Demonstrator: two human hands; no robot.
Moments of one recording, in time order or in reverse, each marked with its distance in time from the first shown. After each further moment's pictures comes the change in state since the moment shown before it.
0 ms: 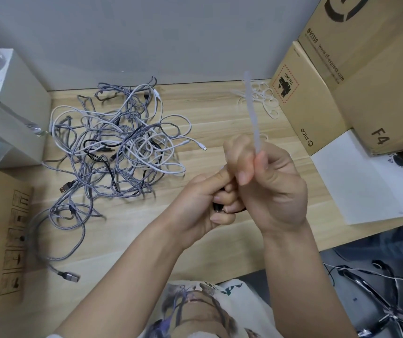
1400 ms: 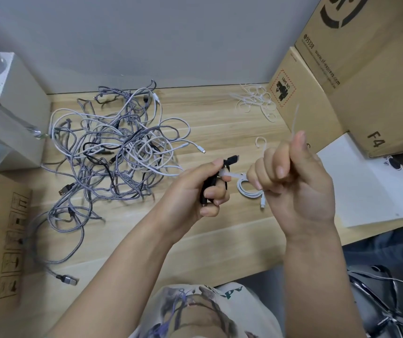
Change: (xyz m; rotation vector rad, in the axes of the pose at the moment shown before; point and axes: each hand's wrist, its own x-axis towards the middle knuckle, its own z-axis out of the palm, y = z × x) left_hand -0.006 0.014 -0.008 0.193 0.042 0.093; right_hand -0.007 -0.020 -0.015 -0.026 0.270 0.053
